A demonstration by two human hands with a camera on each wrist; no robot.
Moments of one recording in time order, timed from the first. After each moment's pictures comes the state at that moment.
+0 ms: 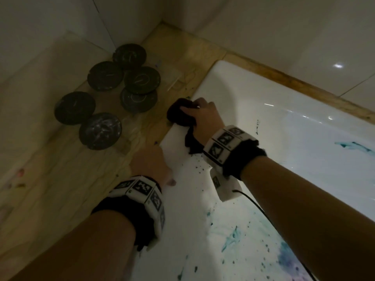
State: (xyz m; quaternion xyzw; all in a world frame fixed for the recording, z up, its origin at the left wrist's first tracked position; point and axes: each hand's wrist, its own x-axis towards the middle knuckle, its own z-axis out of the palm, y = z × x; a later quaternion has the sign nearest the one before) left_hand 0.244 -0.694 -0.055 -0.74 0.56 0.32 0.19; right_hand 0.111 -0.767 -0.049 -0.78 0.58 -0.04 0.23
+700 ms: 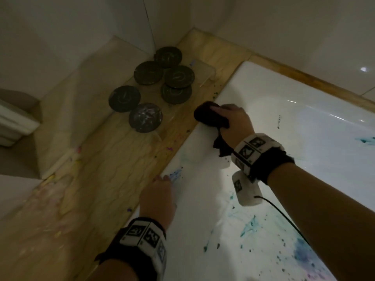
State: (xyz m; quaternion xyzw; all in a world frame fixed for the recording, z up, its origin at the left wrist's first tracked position) left_hand 0.296 -0.579 -0.045 -0.70 0.65 0.17 0.25; right_hand 0.120 -0.722 -0.047 -0.72 0.62 -0.16 0.26
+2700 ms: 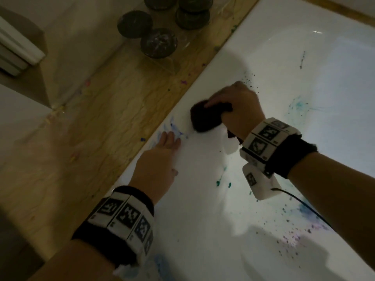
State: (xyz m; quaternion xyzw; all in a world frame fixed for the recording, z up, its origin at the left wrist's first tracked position) left_hand 0.335 -0.484 -0.053 -0.62 0.74 0.23 0.15; right_hand 0.155 -0.585 -0.051 -0.78 0.54 -0.19 0.24
